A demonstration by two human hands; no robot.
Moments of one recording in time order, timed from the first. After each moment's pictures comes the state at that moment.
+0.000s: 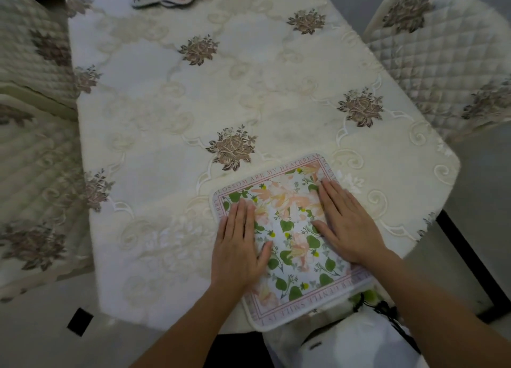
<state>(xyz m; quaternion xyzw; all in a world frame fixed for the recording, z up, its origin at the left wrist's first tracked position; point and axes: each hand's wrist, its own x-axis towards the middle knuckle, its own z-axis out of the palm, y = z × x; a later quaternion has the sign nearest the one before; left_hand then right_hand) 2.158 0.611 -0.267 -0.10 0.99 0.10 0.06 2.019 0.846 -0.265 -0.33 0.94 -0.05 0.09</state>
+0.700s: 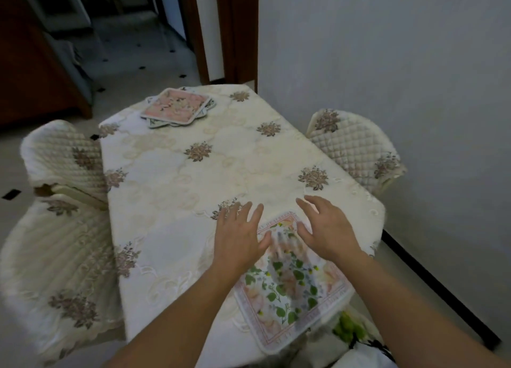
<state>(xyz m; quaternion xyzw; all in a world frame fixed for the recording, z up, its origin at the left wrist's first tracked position) 2.106 0.587 -0.077 0.00 1.00 0.03 -0.06 2.052 0.801 -0.070 -0.23 0.97 -0.09 -0.08</state>
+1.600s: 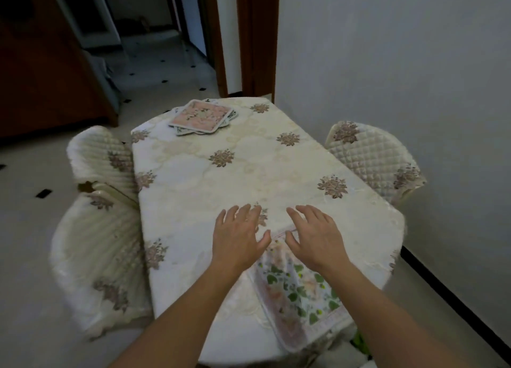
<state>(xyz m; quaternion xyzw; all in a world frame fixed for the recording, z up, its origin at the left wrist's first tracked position) 2.144 0.539 -0.052 -0.05 0.99 0.05 -0.12 2.102 0.725 -0.047 -0.24 0.96 -0.09 -0.10</state>
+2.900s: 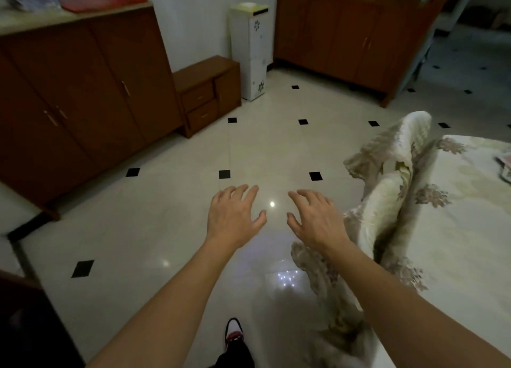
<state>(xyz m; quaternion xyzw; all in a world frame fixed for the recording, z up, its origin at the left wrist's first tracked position) 2.559 0.140 -0.073 -0.55 0.83 -0.01 -0.12 2.358 0.190 -0.069 -0.71 0.69 -0.11 -0.02</state>
